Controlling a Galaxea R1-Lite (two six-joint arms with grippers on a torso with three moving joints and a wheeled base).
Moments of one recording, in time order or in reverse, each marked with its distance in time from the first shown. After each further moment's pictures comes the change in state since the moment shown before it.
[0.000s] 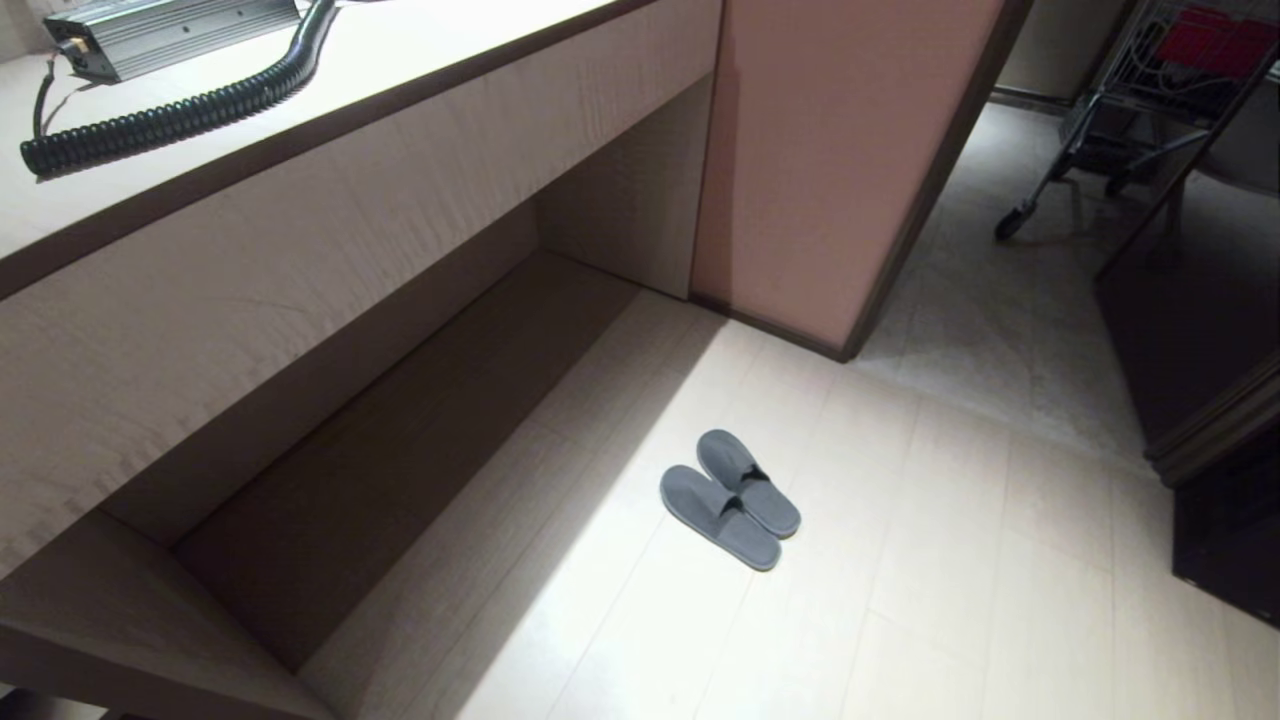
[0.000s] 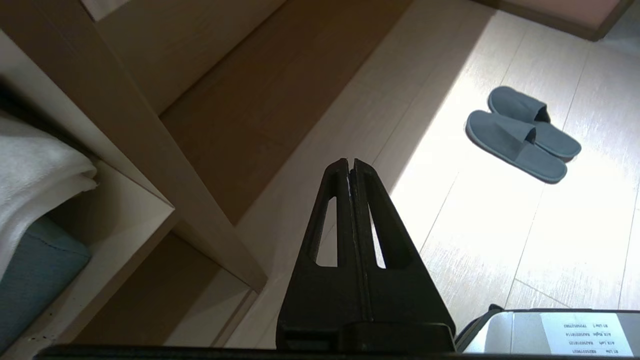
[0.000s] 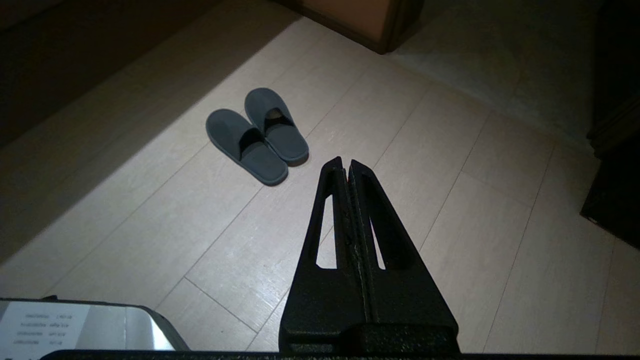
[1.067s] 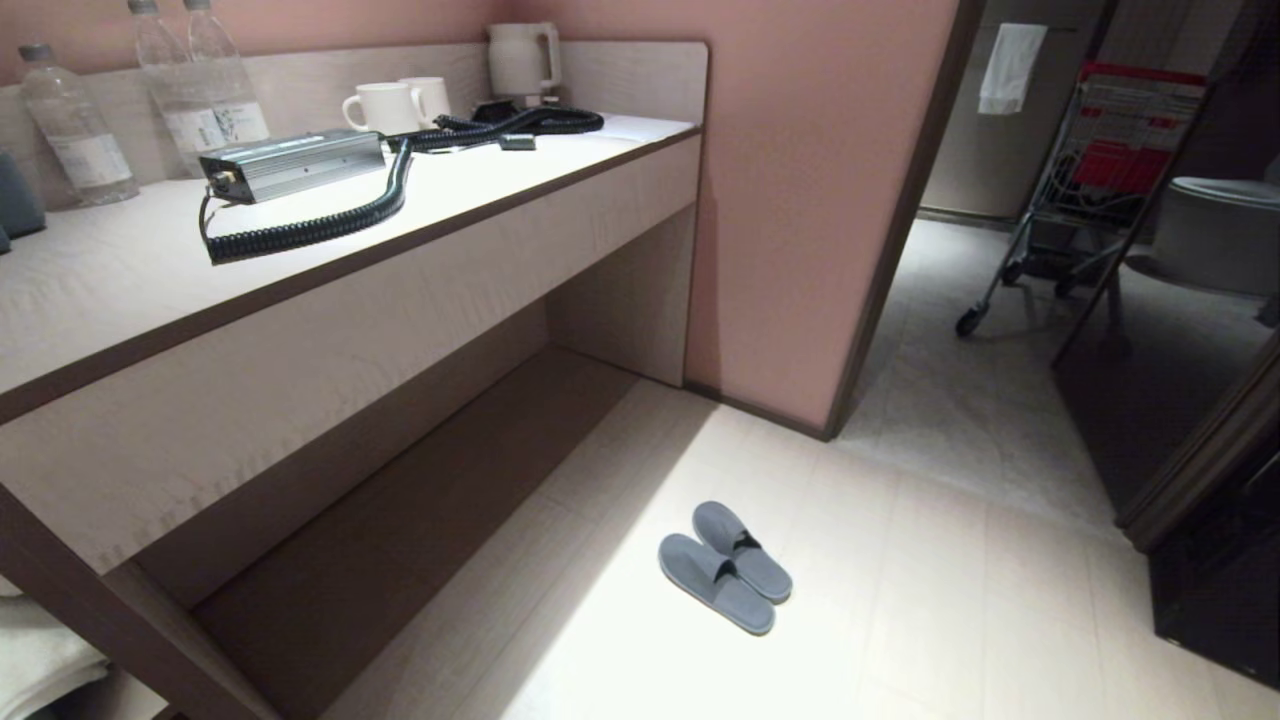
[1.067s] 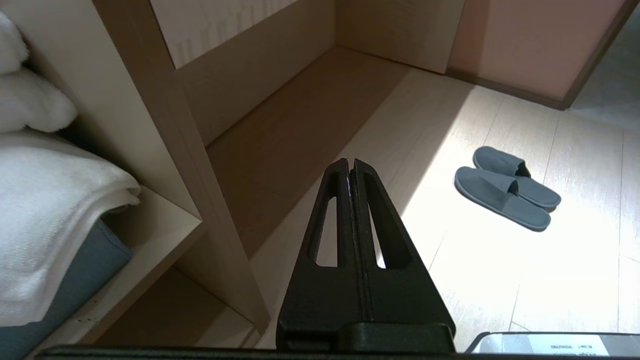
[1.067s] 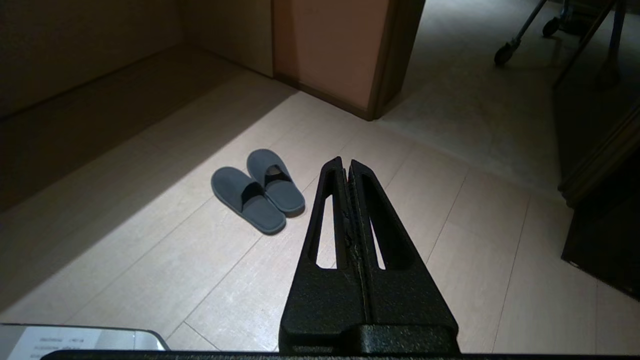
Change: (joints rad) left arm 0.000 0.000 0.000 0.000 0.000 0.002; right arm 0.000 0.000 0.000 0.000 0.000 0.000
